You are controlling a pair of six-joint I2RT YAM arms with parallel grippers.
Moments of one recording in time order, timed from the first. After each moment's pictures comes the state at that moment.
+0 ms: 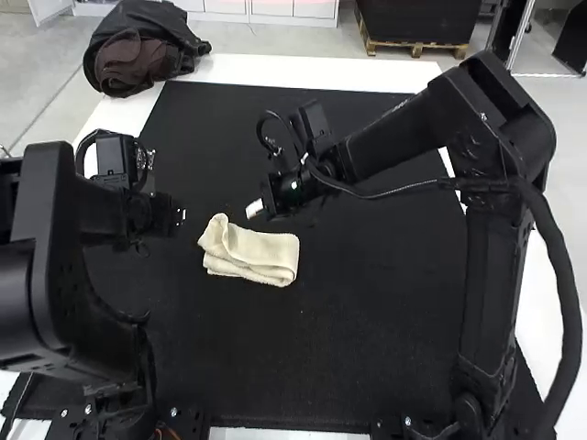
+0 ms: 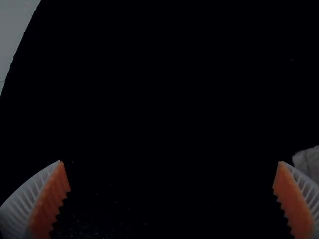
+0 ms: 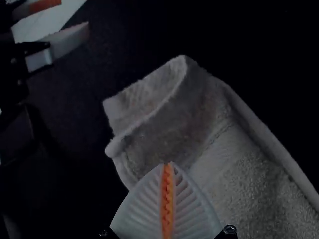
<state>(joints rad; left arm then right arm) 0.28 1.15 0.39 0.10 0.12 0.20 0.76 1.88 1.10 0.04 -0.50 0.23</state>
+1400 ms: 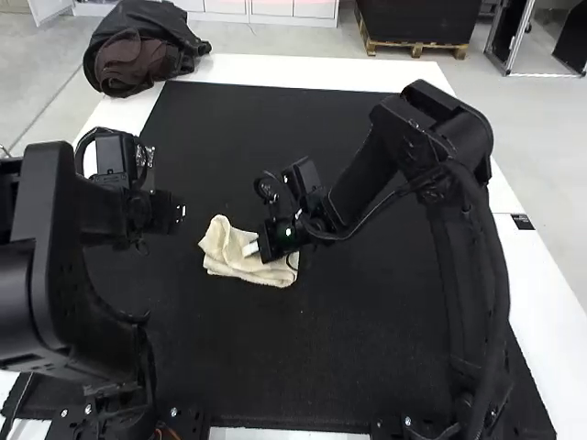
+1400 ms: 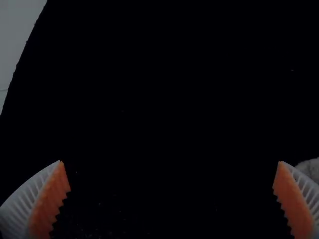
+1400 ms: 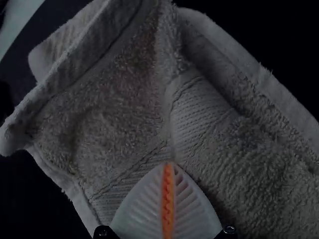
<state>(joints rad) 0.28 1.15 0.39 0.12 0.12 0.20 0.79 2.12 1.00 0.42 -0.53 0.27</state>
